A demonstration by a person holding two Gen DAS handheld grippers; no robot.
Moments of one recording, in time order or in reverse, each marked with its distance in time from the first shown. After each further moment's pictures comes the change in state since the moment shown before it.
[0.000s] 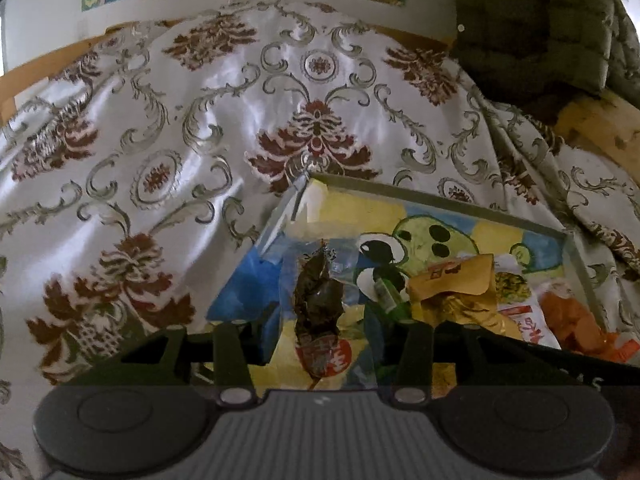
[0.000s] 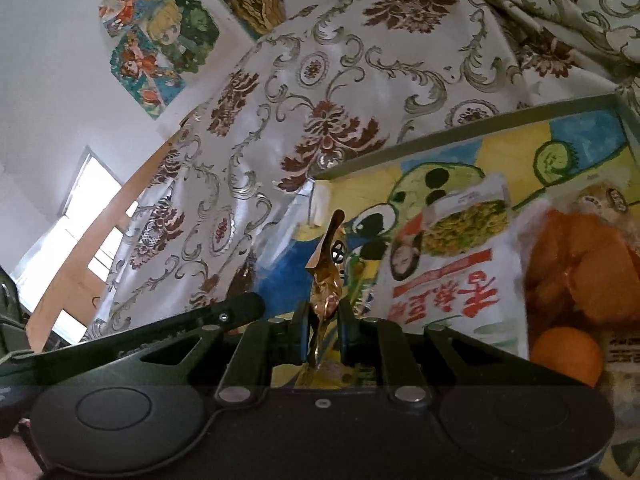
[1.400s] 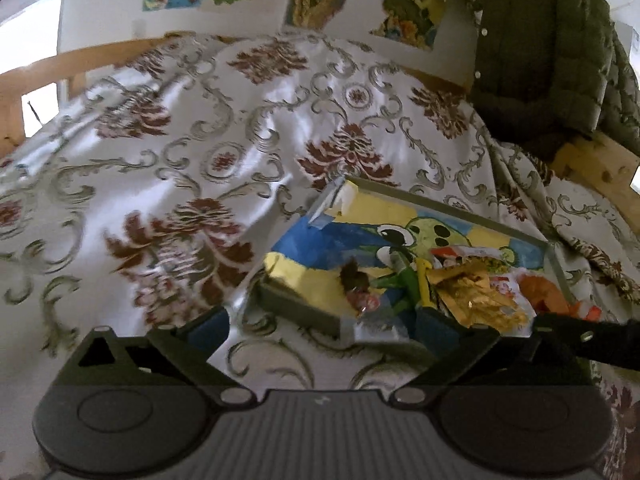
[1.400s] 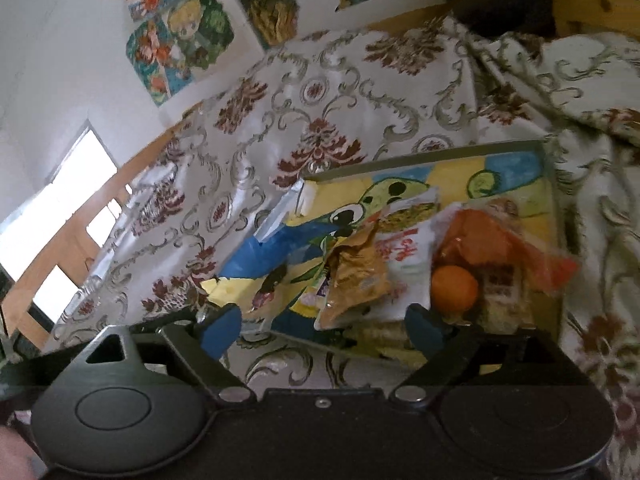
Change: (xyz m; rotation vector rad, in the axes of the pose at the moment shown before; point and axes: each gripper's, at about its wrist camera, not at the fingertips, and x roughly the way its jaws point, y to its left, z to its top) left arm -0.094 0.028 -0.074 -0.111 -0.126 0.030; right arm -0.111 0.021 -0.048 -0.116 -0.076 -0.108
